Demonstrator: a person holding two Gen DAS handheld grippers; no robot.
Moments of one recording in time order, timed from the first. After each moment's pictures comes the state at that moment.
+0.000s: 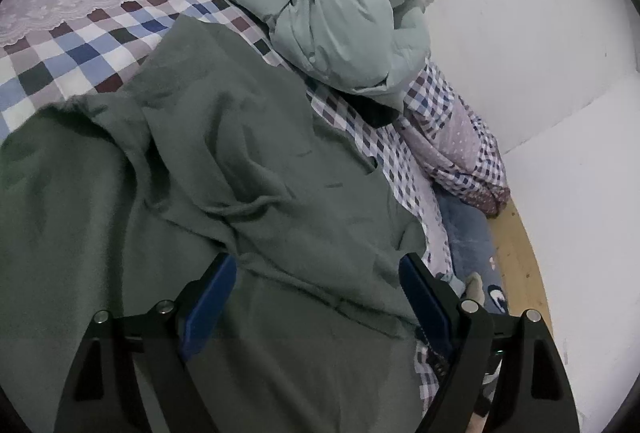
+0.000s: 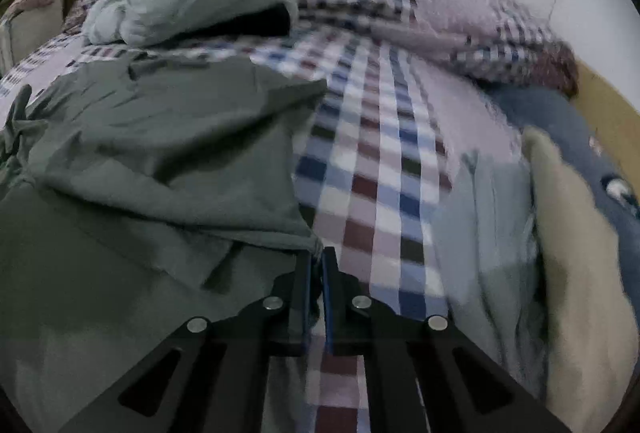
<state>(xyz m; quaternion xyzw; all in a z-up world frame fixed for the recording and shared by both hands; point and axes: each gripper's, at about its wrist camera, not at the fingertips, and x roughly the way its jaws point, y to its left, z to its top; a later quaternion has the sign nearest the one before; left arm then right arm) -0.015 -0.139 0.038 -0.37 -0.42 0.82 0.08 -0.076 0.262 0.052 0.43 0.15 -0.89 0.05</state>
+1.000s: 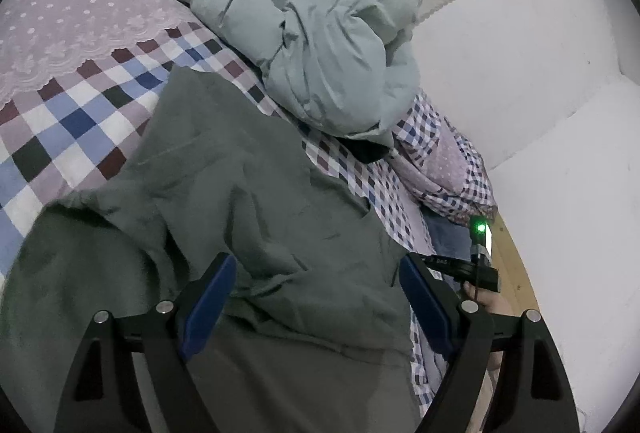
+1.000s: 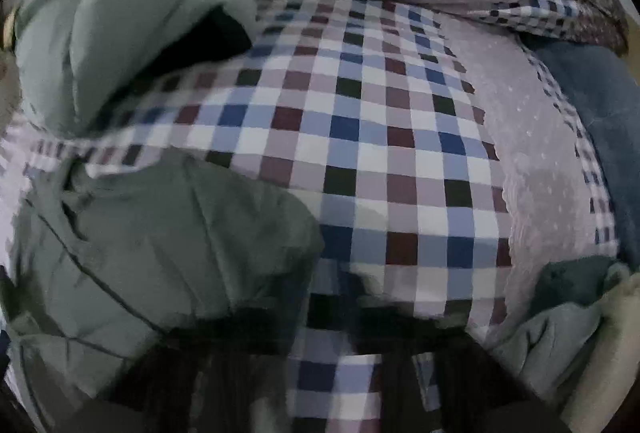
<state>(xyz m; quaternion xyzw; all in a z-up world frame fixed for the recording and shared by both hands) -0.035 -0.180 0.046 -0.33 -0.42 0.84 0.10 -0.291 0.241 0.079 0.54 0.08 -0.84 0.07</state>
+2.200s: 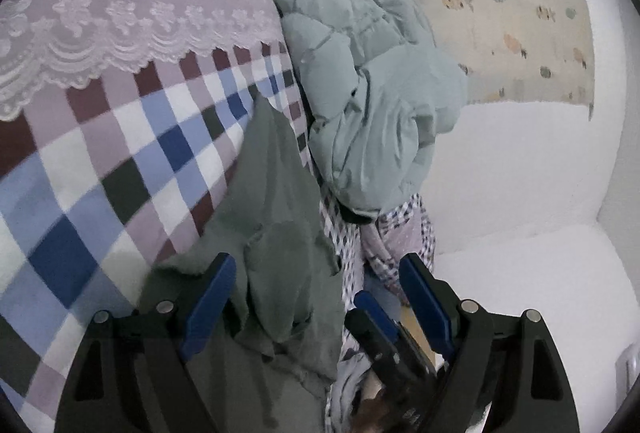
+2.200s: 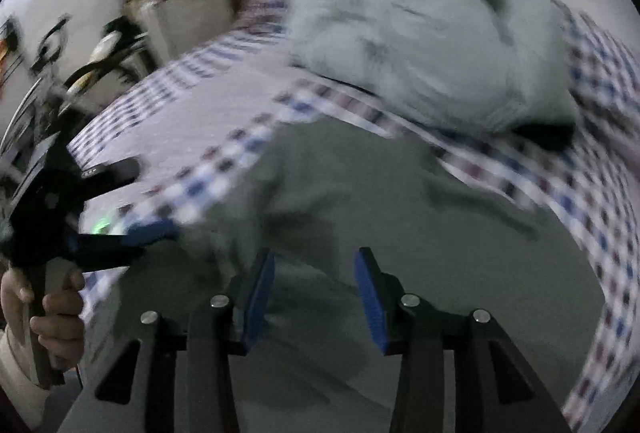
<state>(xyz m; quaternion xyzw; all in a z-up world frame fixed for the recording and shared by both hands) -0.020 -0.291 0.009 -0.28 -0.62 0.73 0.09 -0.123 -0.008 0.123 0.40 0.15 -0.82 0.39</state>
